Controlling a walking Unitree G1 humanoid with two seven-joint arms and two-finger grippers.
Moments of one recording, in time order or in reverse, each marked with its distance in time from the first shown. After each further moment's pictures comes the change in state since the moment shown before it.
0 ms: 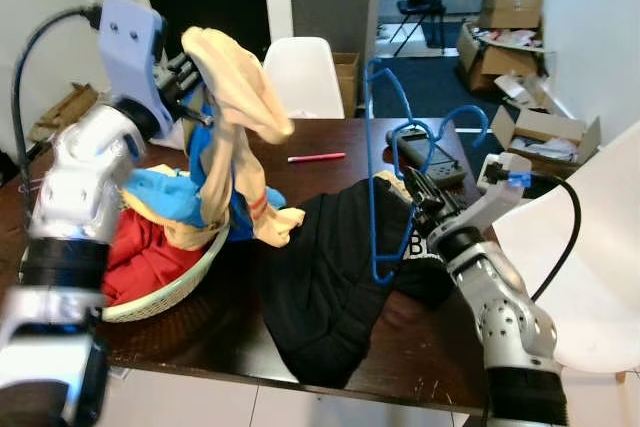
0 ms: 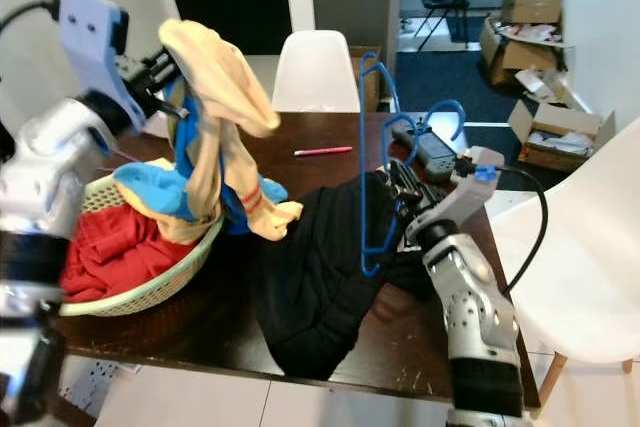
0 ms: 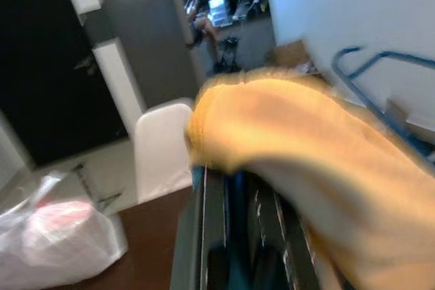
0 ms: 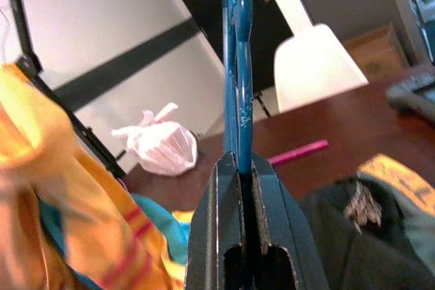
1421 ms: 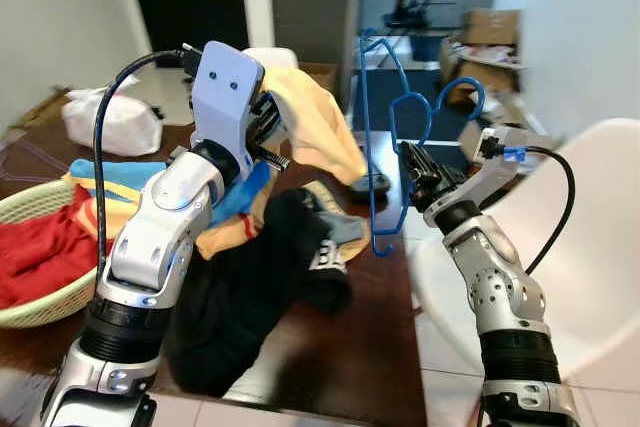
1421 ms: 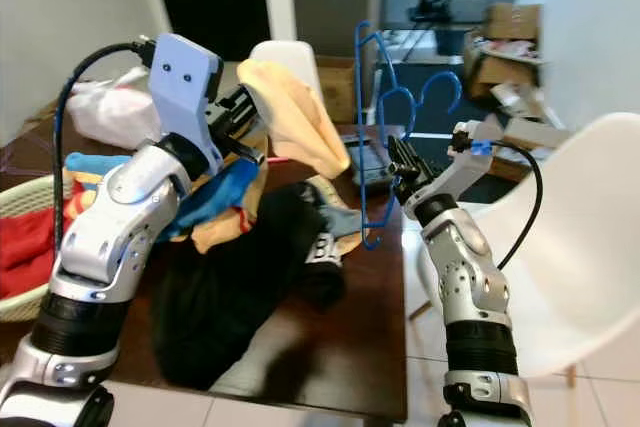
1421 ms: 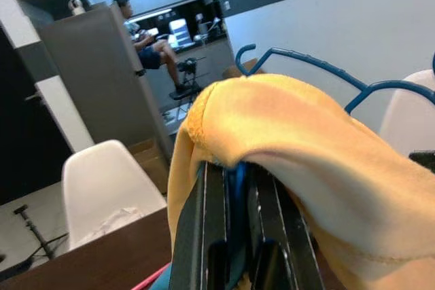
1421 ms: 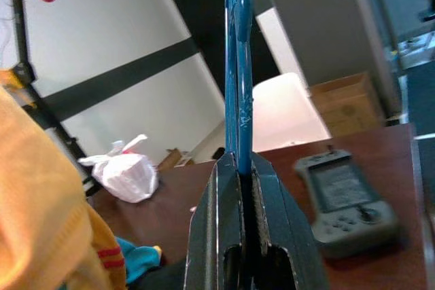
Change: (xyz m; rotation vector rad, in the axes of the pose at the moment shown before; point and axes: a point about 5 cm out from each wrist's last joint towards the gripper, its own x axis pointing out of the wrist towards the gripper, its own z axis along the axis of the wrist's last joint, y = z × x) left arm -0.005 -0.069 0.031 0.025 -0.069 -0.090; right arm 0.019 -0.002 0.009 -0.055 -0.033 0.046
